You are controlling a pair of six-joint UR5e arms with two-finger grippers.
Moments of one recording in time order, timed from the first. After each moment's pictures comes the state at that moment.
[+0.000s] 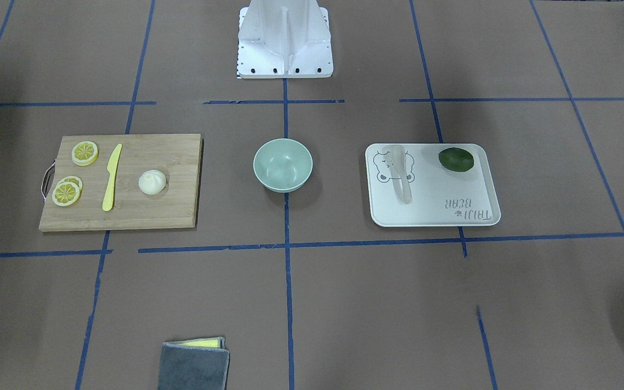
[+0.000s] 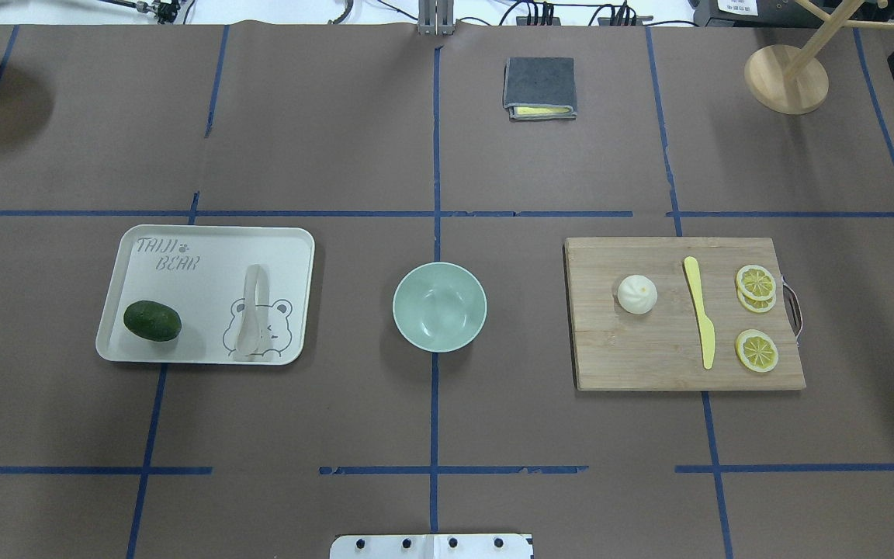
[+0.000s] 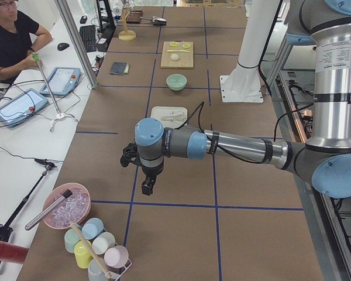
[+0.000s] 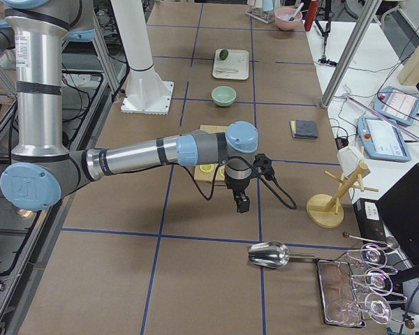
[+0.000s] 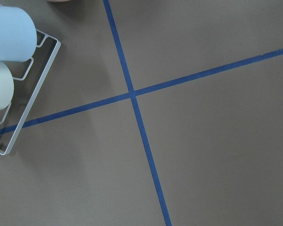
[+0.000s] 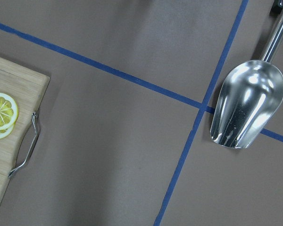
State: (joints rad) left arm -1.54 -1.51 -1.79 -1.52 -2.33 0.18; right arm 1.49 -1.62 1.86 -1.69 2.30 -0.23
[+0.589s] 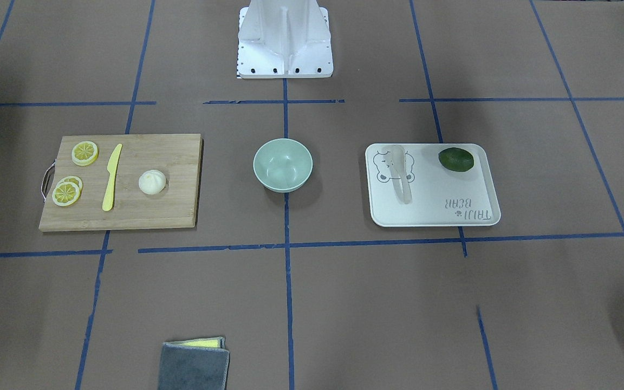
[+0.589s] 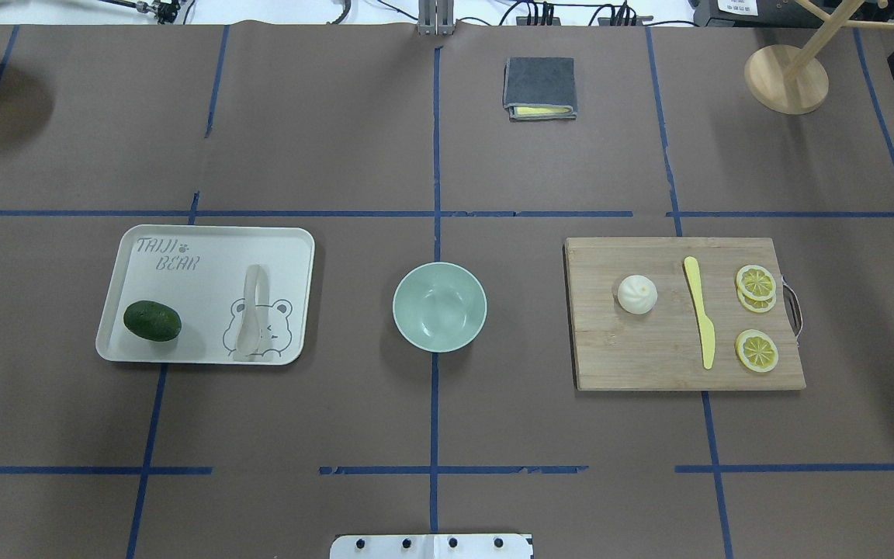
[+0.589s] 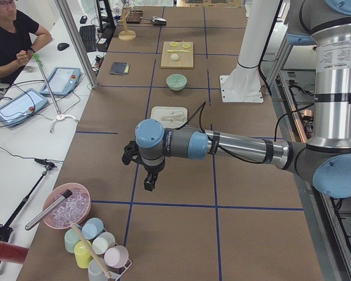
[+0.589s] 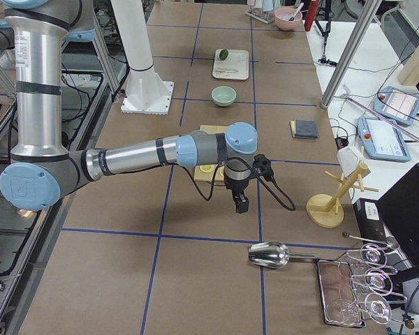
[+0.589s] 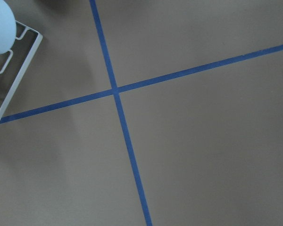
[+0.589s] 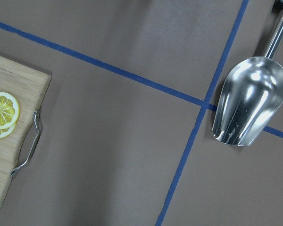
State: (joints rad) left arm -1.54 -1.50 -1.79 -1.52 -2.42 0.18; right arm 1.49 -1.63 1.86 -1.69 2.31 -0.22
